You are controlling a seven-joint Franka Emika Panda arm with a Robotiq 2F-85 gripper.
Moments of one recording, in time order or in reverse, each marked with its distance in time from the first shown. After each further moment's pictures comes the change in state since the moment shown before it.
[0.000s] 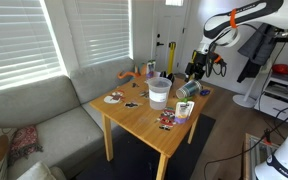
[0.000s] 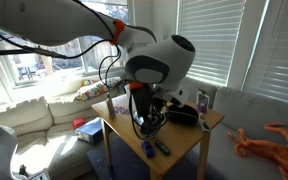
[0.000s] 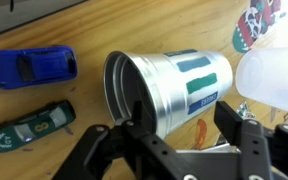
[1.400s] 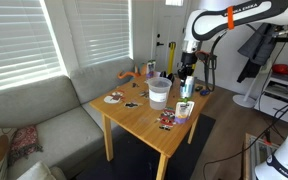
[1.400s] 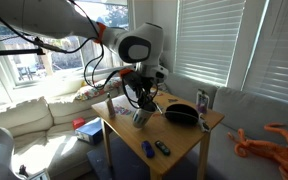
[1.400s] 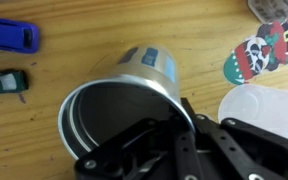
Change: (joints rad) arm 0.120 -0.008 0.158 0.073 -0.295 -0.001 0.164
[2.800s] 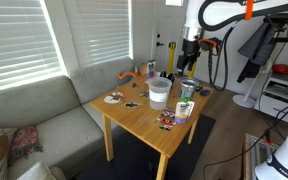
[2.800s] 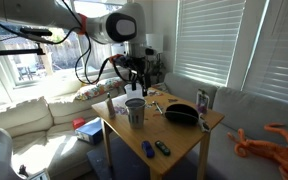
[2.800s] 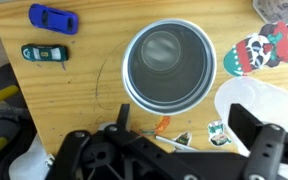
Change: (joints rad) arm 0.049 -0.087 0.059 0.068 -0.213 -0.064 0.127
